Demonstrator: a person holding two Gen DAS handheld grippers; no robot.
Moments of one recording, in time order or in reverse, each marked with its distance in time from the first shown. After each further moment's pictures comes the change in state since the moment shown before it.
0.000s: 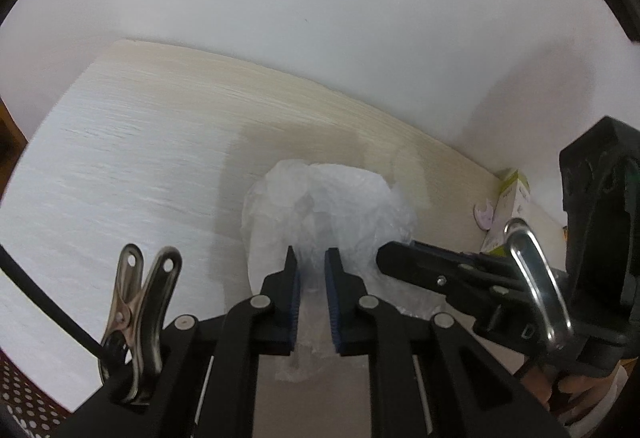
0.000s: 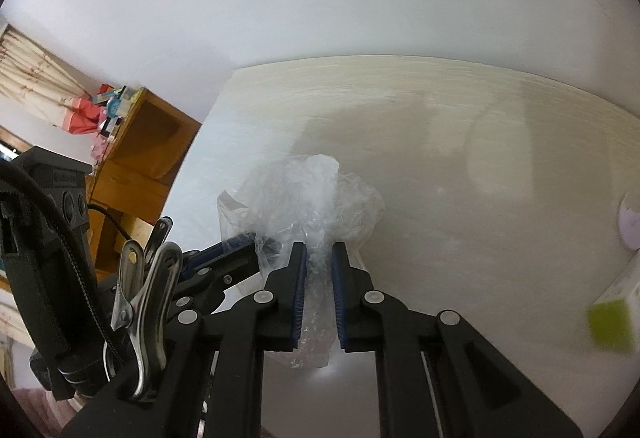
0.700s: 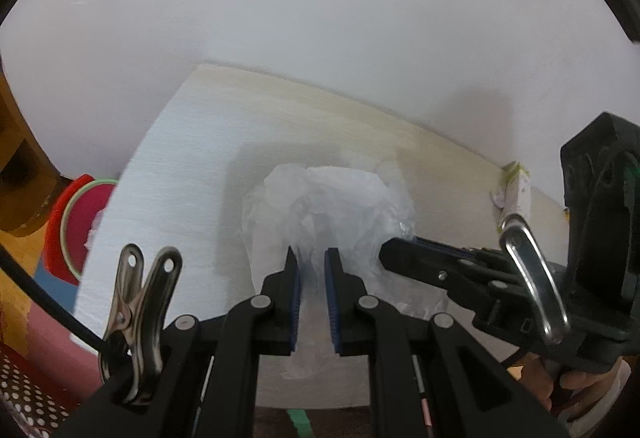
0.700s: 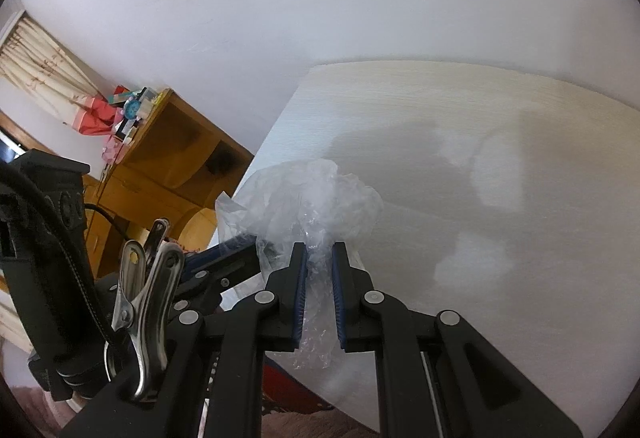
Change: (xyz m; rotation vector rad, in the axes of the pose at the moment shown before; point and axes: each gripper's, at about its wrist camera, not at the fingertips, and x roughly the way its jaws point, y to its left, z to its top) left arm -0.053 0.067 -0.022 0.060 -0.053 0.030; right arm 0.017 0.114 -0.032 -0.029 -0.086 0.000
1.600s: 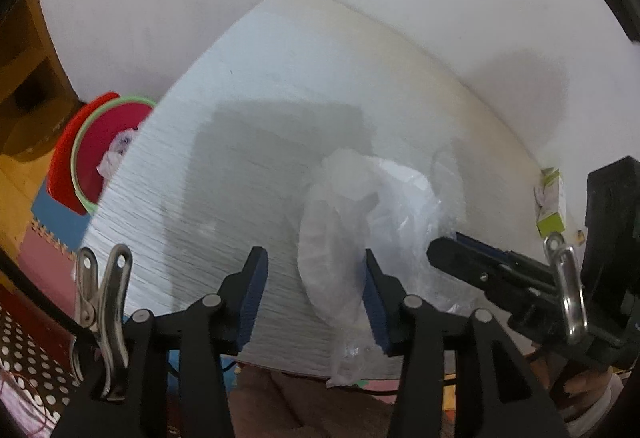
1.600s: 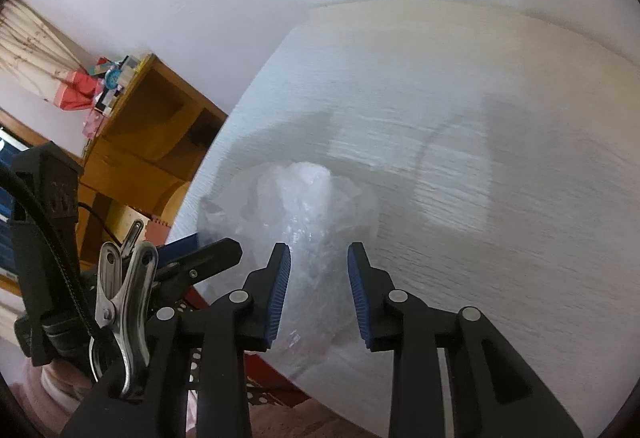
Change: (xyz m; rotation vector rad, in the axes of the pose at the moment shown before) left arm 0.020 0.096 -0.035 -0.194 0.147 0.012; right arm 0.054 -0.007 -0.035 -0.010 0.103 -0.060
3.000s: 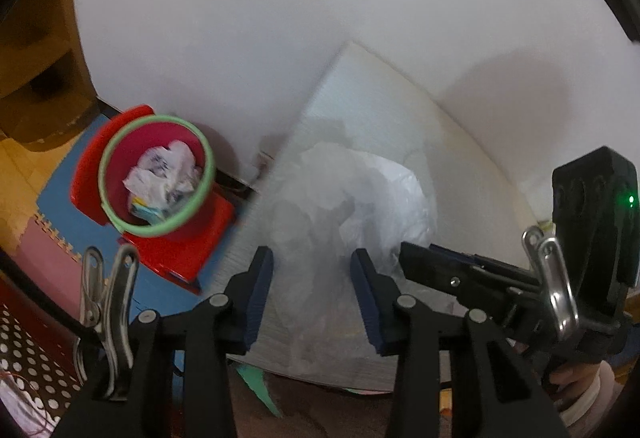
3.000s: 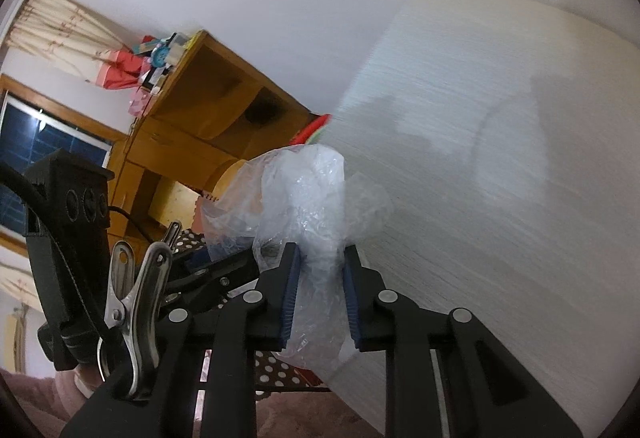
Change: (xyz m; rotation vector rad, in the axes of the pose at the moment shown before) left arm -0.042 0.068 0.028 -0.096 -0.099 -0.012; right arm 0.050 0.073 0.054 -0.068 0.099 0.203
